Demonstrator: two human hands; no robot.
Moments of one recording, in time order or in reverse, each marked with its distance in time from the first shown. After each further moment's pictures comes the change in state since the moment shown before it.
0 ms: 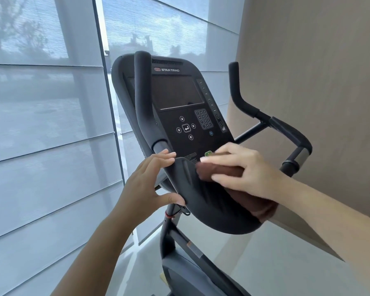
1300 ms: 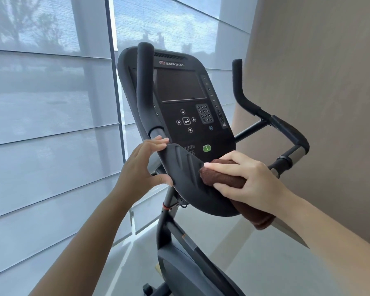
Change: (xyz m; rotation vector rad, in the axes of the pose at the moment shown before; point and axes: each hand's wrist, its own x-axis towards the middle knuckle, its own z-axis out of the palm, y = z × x) left_hand -0.006 0.001 0.012 -0.102 0.126 -0.085; right_hand -0.046 0.004 0.000 -0.099 0.001 -0.006
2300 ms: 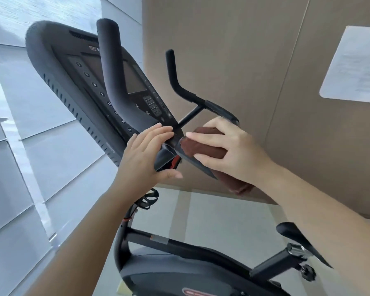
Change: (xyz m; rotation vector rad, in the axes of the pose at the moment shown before) left_hand 0.040 -0.076 -0.016 -0.090 -0.204 0.496; right_hand 0.057 -0.110 0.066 -0.558 0.264 0.331
